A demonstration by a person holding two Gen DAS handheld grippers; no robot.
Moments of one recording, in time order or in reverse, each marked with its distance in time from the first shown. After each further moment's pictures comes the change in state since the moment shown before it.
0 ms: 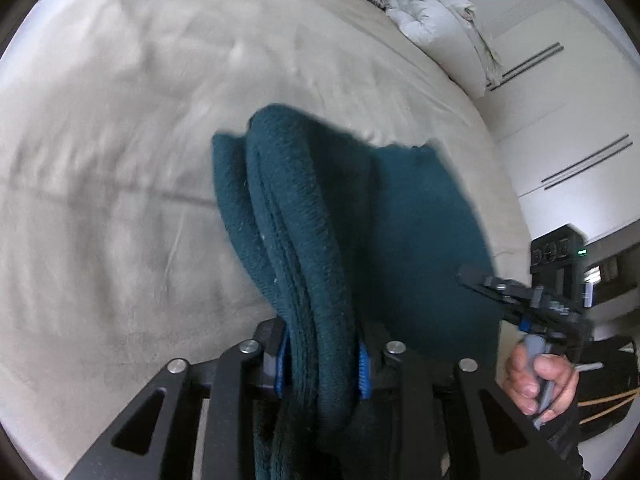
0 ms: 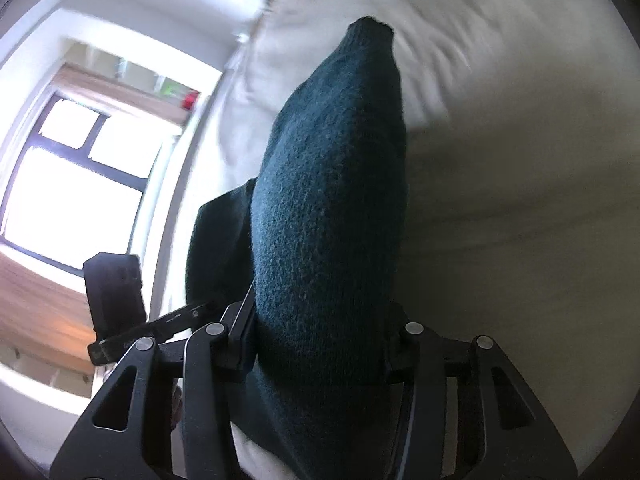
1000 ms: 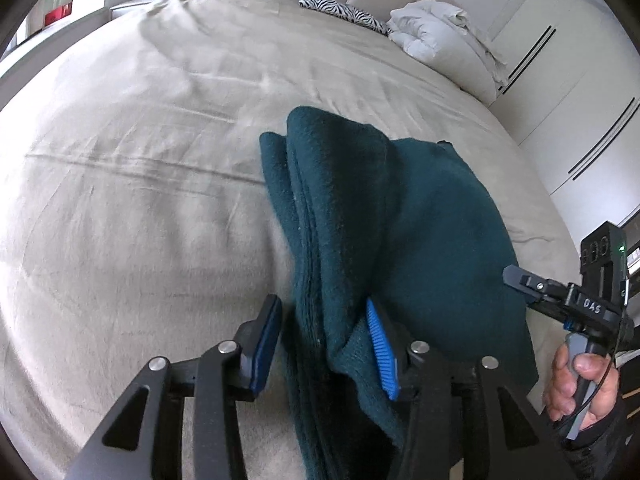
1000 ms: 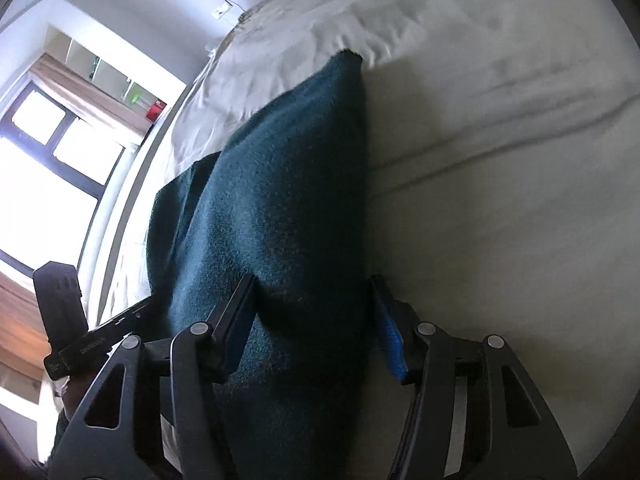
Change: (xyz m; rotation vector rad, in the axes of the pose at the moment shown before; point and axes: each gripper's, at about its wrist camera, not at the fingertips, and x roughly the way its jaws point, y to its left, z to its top) left arm -0.030 -0.003 -0.045 0.124 -0.167 0.195; right arm -0.028 0.003 -0.055 -0.101 -0.151 -0.155
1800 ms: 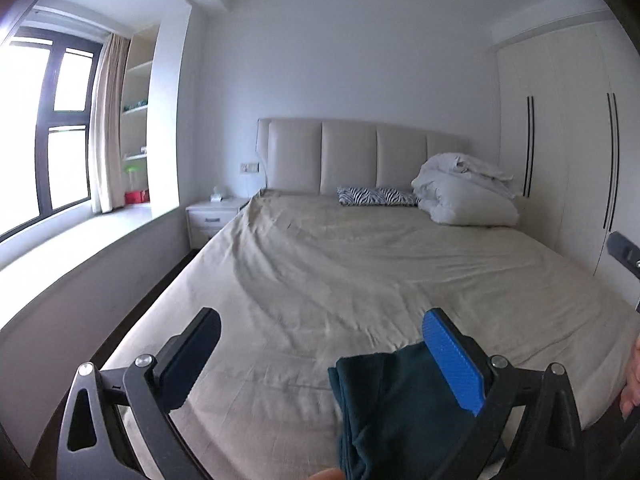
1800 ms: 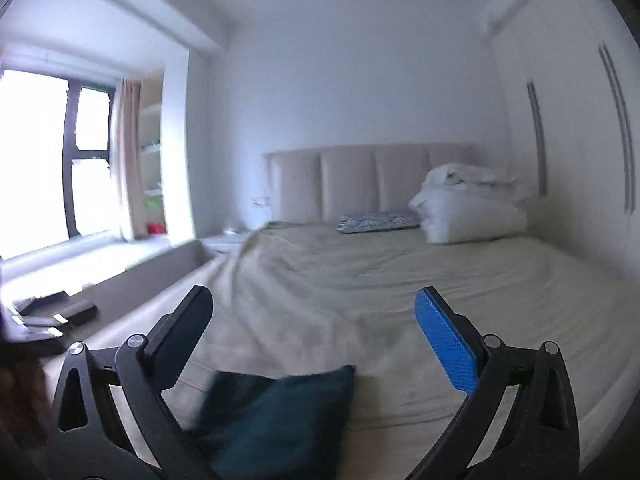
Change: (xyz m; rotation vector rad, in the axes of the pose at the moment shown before) left arm -0.244 -0.097 0.000 0.176 -0.680 0.336; right arm -0.260 0.182 -0.024 -0.444 -0.822 -0.141
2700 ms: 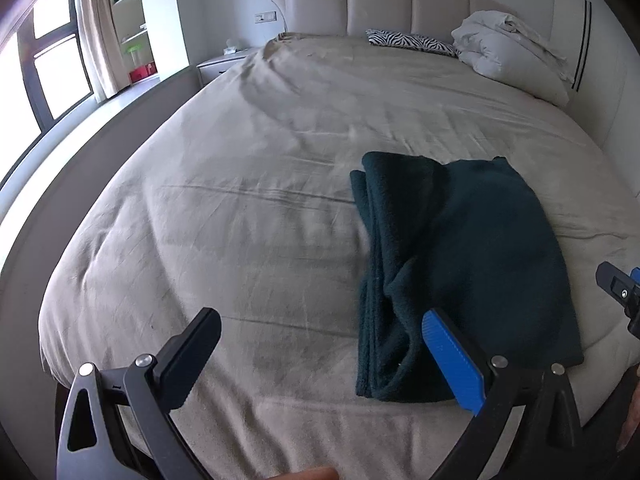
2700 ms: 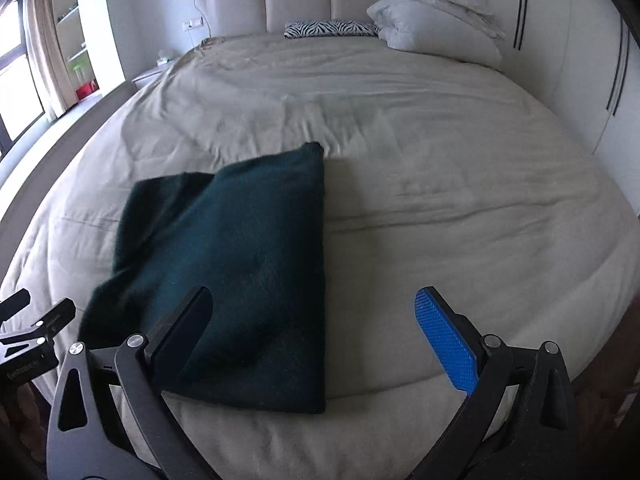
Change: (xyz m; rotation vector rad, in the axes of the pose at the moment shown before) left arm 0.106 -0.012 -0.142 -0.009 0.556 0.120; right arm 0.128 -0.003 -0.180 0.029 0.686 -0.287
